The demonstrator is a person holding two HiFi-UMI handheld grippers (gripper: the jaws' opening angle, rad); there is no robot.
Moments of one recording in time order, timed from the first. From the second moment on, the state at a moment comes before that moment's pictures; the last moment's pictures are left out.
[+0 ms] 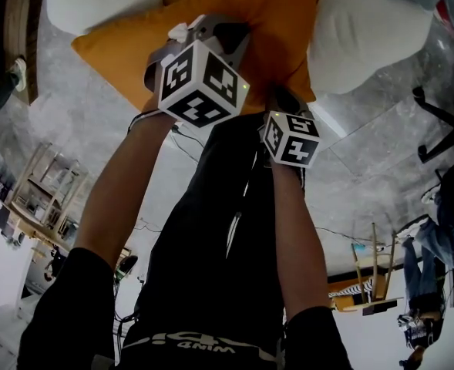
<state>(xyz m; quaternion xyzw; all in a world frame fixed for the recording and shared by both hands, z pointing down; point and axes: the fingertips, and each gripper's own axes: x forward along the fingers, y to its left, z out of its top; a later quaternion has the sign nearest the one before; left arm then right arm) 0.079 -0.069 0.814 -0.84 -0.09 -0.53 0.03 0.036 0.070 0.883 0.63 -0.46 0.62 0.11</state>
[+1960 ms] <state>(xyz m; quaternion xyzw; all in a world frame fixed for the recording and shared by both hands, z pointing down) 0.073 -0.209 0.509 -0.93 0.18 -0.31 -0.11 0.198 -0.108 0.499 0.70 -0.65 0.26 0.14</state>
